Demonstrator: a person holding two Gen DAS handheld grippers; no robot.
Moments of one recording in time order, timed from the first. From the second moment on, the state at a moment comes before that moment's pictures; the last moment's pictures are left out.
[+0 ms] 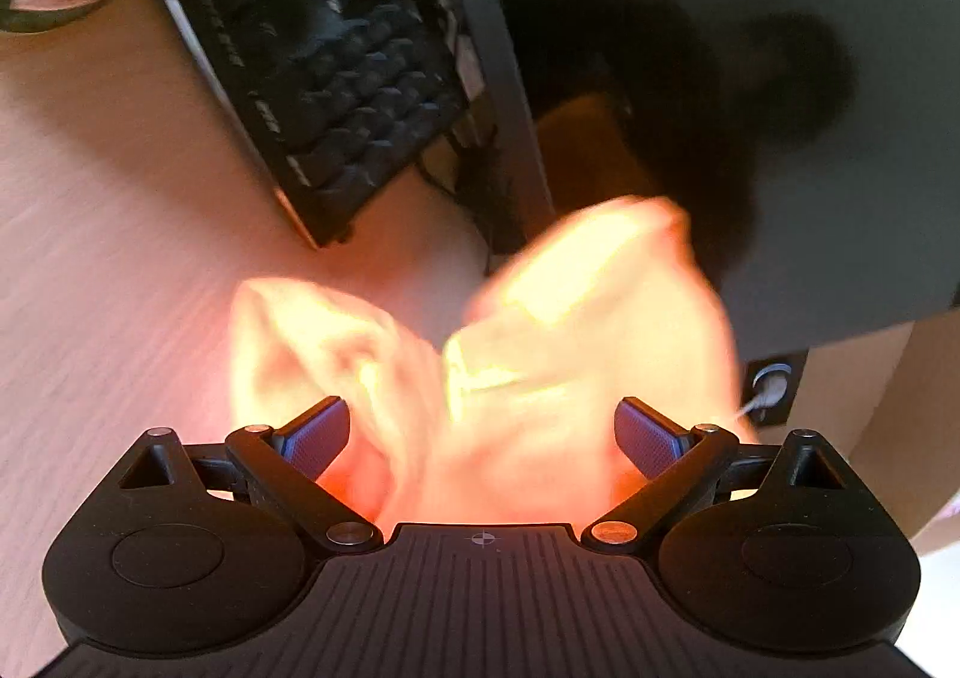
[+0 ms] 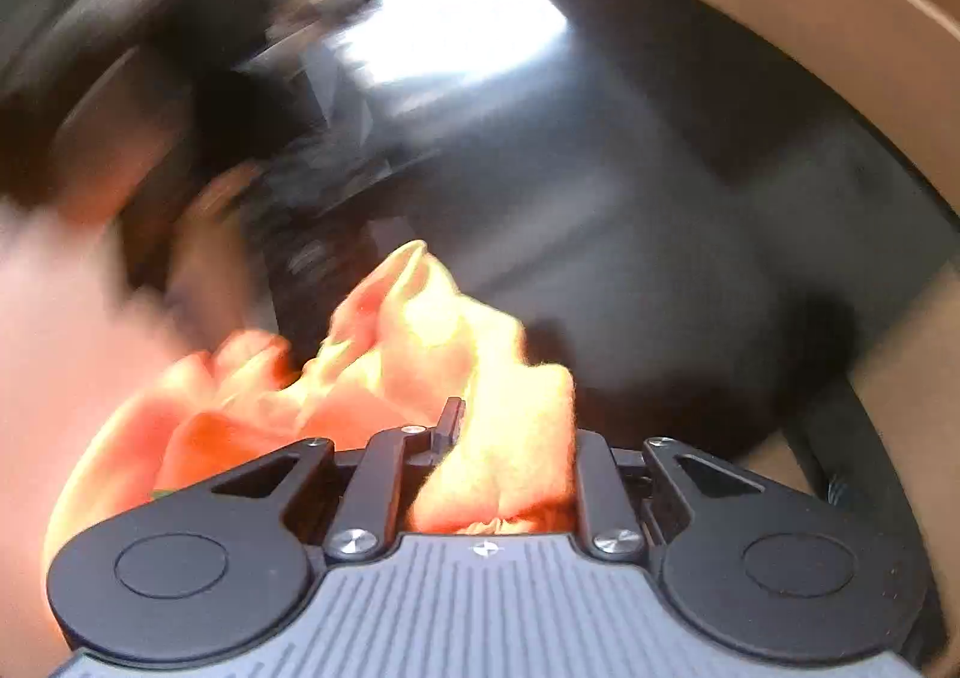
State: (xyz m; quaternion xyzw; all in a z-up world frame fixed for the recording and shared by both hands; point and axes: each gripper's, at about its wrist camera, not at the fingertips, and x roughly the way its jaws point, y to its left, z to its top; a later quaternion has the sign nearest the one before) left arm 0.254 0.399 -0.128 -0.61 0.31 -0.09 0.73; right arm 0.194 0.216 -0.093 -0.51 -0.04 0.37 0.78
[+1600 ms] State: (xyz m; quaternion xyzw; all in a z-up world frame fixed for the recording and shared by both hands) left arm 0.328 0.246 -0.105 -0.39 0.45 -0.22 0.78; right arm 0.266 -0.052 -0.055 0.06 0.31 0.02 0.95
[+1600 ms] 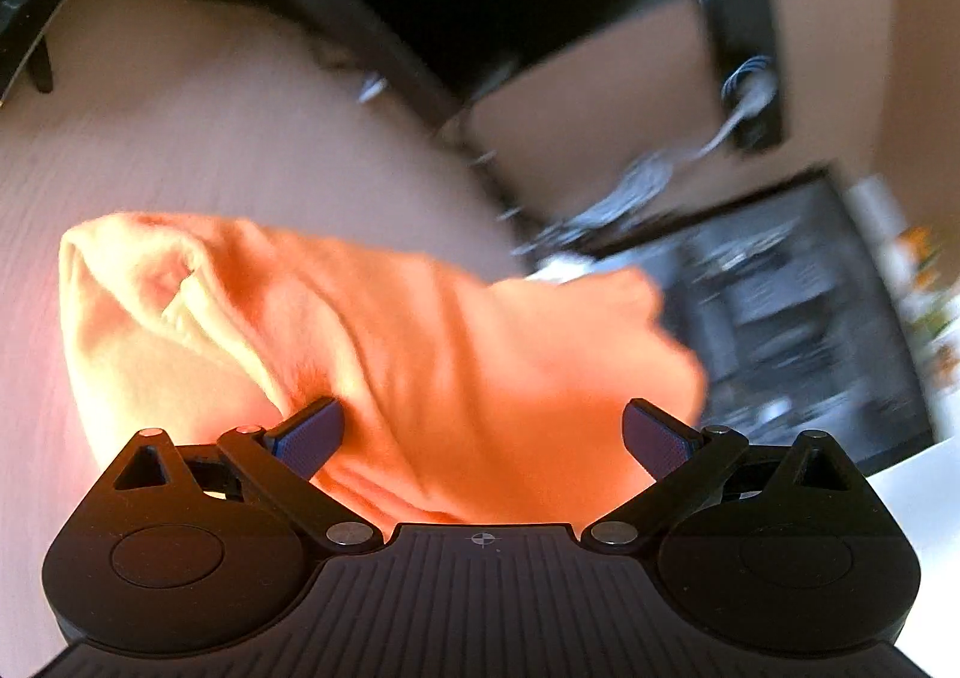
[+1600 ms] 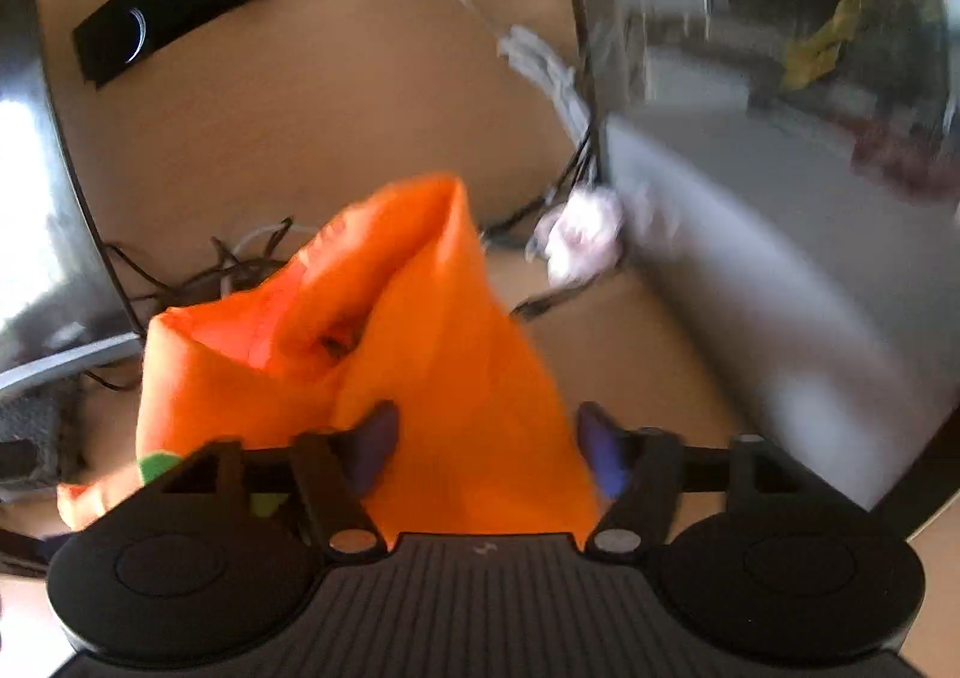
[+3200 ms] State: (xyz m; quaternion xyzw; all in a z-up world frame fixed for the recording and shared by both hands) left arm 0.321 0.165 -0.106 -0.24 0.49 -0.27 0.79; right arm 0.256 -0.122 -0.133 0.45 0.34 0.02 0.82
